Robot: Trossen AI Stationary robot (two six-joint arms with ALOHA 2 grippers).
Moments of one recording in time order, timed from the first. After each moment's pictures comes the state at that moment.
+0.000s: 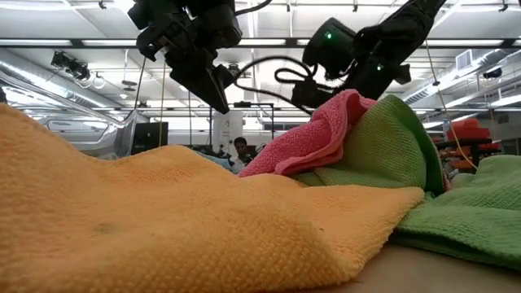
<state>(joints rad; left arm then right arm) 0.06 1.54 1.07 -0.47 0.18 0.28 -0.06 1.72 0.86 -0.03 0.29 0.04</state>
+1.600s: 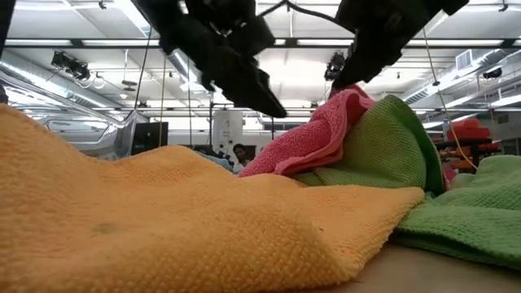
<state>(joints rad) 0.07 1.71 1.07 -0.02 0.07 0.37 0.08 1.25 0.86 -0.36 0.12 0.10</state>
